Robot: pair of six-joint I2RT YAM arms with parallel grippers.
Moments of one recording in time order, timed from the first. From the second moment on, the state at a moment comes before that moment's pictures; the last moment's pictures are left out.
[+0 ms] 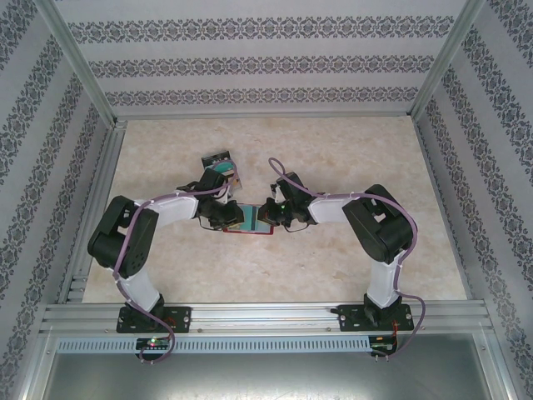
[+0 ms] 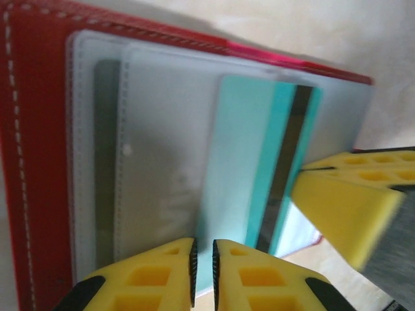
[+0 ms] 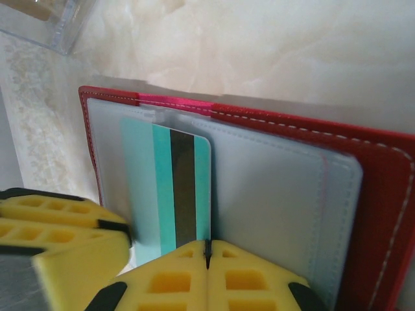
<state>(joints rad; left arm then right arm) -0.40 1.75 0.93 -0.34 0.46 -0.66 0.60 1.90 0.95 0.06 -0.51 0.89</state>
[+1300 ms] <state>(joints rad) -0.36 1.67 0.93 -0.37 0.49 -0.67 0.51 1.68 0.81 0.05 -0.53 0.86</state>
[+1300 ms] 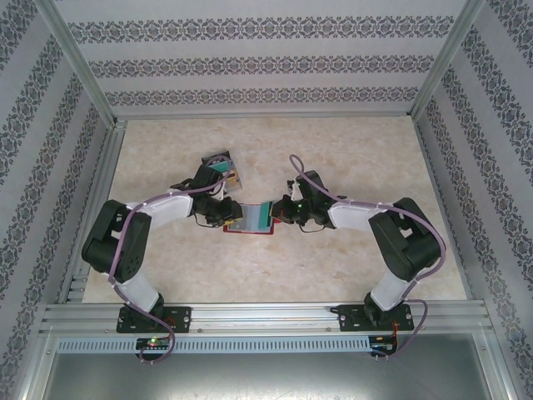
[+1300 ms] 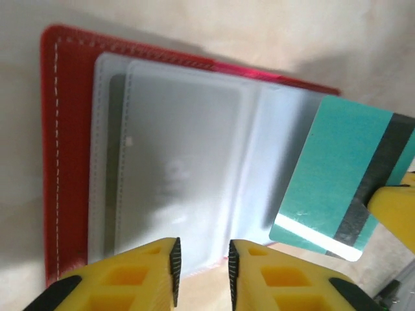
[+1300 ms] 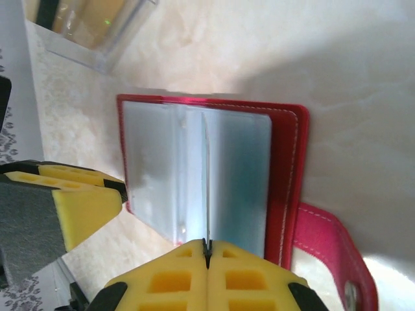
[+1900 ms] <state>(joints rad) -0.30 1.59 0.97 -0.03 0.74 -0.94 0.50 1.56 0.90 0.10 -0.62 0.90</state>
